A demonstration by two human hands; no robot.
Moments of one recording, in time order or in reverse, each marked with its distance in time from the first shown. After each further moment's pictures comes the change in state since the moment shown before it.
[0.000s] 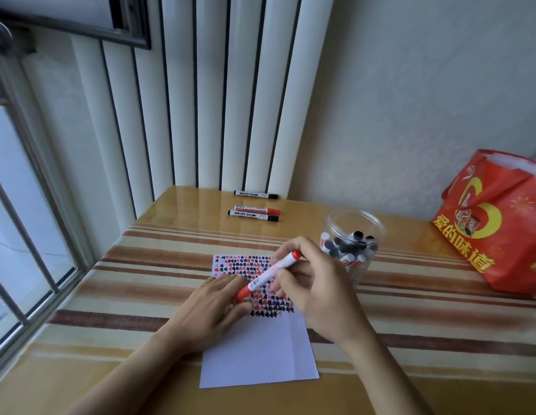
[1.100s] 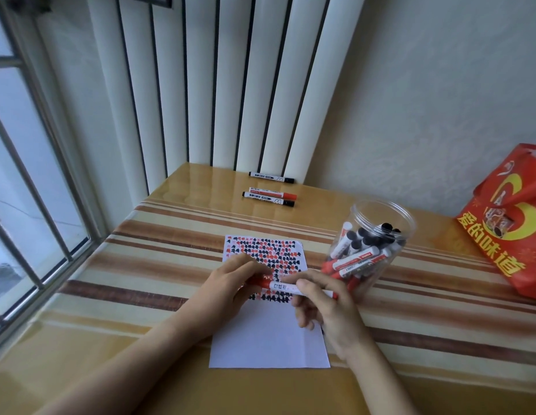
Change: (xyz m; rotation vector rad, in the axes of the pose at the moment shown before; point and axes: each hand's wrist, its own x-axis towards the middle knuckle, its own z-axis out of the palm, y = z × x) left_hand -0.001 0.011 0.000 -0.134 0.096 -0.069; right_hand -0.022 0.083 0.019 0.452 -0.089 0.425
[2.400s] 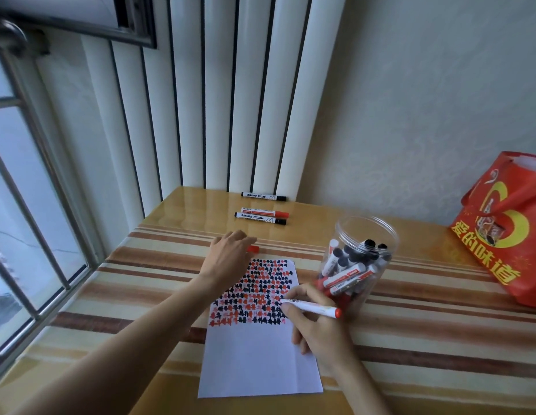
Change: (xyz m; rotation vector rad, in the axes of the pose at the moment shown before) left_hand 0.102 -0.061 0.021 0.428 -0.033 -0.281; right_hand 0.009 0.018 -0.006 -0.231 0.155 -0.041
